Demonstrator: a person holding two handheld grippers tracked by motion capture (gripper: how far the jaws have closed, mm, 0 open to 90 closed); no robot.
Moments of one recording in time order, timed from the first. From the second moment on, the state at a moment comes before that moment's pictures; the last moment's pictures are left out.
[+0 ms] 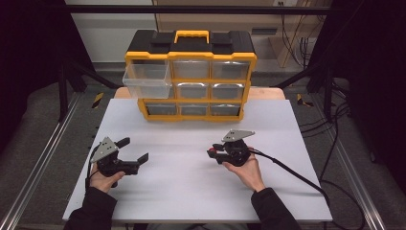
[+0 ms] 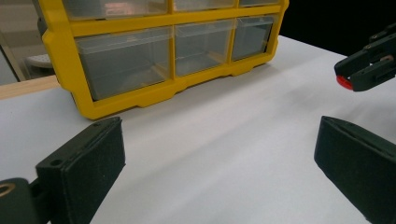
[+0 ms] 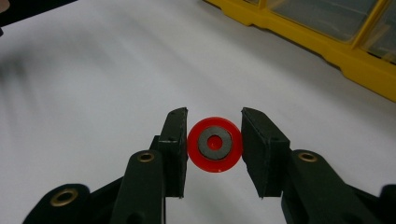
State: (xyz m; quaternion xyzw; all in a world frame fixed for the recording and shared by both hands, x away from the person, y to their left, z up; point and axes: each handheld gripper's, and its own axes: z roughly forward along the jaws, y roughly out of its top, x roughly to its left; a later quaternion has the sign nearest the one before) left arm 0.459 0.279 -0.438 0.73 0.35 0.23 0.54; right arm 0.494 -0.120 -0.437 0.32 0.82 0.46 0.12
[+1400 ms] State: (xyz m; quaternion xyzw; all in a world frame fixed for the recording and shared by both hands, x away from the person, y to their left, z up) left arm 0.460 0.279 -0.439 0.73 0.34 0.23 0.54; right arm 0.486 -0.123 -0.363 0.28 0.79 0.52 0.16
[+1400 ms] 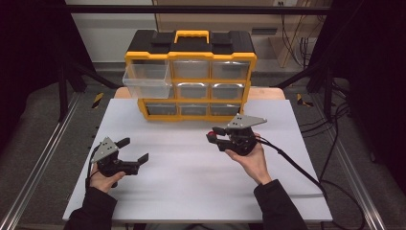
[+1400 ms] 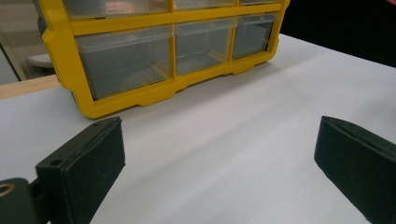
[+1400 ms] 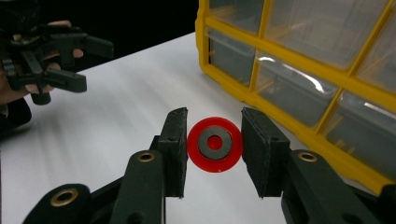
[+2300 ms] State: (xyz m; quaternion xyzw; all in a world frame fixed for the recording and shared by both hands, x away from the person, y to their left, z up) left arm 0.460 0.279 -0.440 0.73 0.35 0.23 0.54; right arm 0.492 -0.108 -0.311 0.26 0.78 0.54 0.18
